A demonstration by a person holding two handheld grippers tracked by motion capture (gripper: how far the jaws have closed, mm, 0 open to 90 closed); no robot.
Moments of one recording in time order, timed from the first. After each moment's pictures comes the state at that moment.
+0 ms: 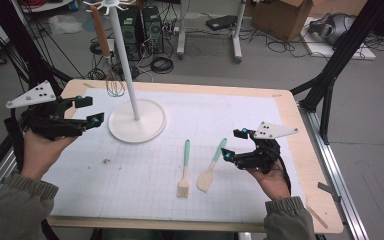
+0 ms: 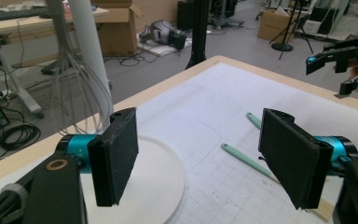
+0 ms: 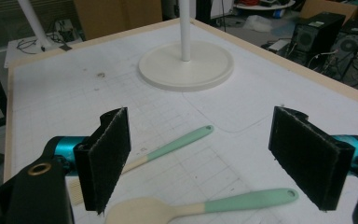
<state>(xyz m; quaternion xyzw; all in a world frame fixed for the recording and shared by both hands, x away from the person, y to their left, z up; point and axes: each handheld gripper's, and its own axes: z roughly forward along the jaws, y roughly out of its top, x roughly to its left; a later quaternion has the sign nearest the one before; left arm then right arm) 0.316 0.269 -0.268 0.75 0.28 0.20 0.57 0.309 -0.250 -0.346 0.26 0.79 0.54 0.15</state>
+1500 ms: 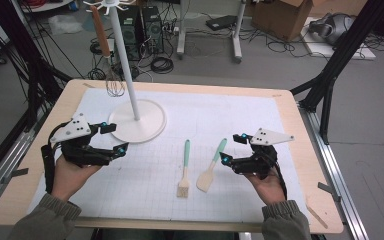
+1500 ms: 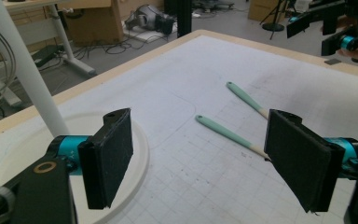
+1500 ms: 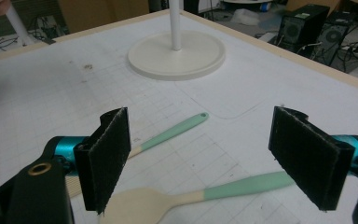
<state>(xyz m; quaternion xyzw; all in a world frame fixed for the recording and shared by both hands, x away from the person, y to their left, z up) 0.292 0.222 -0.333 0.77 0.26 0.20 0.55 0.302 -0.244 -0.362 0.28 0.79 0.52 0.16</state>
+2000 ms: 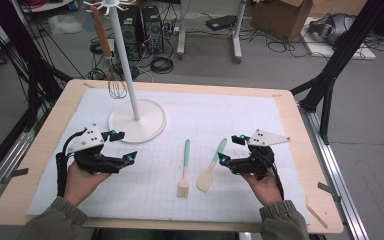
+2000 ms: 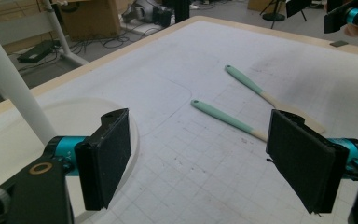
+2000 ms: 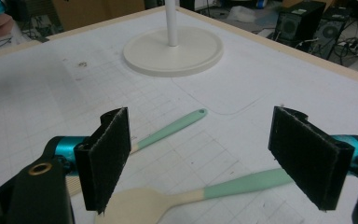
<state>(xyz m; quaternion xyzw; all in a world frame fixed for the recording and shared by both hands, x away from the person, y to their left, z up) 0.293 0.207 -0.364 0.78 0.25 0.20 0.54 0.304 -0.240 -0.371 0.29 0.79 0.52 0.16</state>
